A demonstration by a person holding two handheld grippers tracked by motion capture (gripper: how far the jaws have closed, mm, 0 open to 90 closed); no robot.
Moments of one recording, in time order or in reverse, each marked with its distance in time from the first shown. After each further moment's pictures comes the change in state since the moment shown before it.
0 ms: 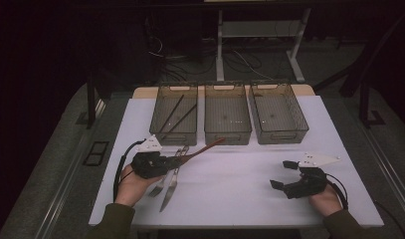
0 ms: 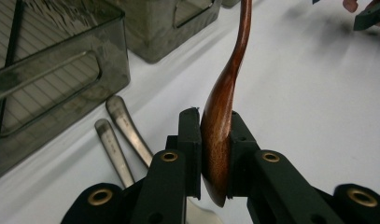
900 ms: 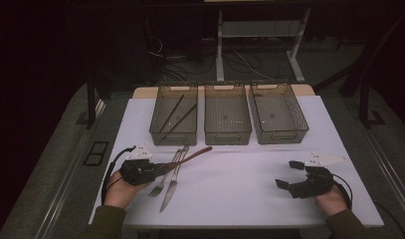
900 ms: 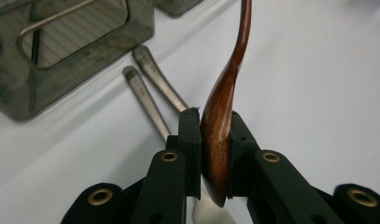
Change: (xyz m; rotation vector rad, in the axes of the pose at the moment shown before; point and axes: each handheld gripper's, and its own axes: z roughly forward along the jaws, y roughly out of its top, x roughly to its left) left arm 0.009 -0.029 -0.017 0.076 0.043 0.021; right arm -0.004 -0.001 -0.013 0.013 -0.036 0.028
